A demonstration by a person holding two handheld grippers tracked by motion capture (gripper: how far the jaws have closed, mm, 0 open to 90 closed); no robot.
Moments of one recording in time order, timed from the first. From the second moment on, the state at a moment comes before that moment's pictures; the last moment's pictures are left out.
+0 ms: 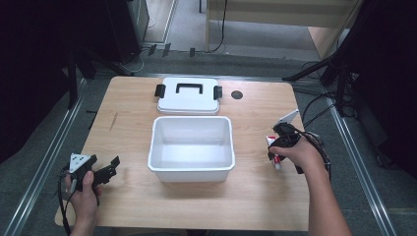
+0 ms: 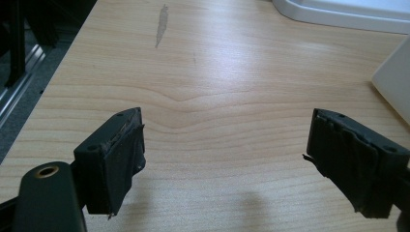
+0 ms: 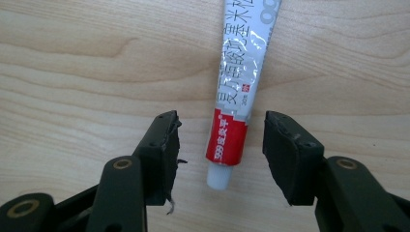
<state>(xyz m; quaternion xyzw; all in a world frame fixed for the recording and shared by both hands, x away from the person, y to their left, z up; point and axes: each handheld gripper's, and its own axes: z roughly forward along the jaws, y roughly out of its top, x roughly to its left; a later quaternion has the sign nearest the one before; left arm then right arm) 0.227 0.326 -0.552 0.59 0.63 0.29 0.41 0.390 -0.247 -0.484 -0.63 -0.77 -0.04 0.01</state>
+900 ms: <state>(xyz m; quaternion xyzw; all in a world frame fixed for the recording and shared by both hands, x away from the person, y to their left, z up) 0.227 0.326 -0.552 0.60 0.63 0.29 0.41 0.407 -0.242 -0.497 -0.64 -0.77 -0.01 0.01</state>
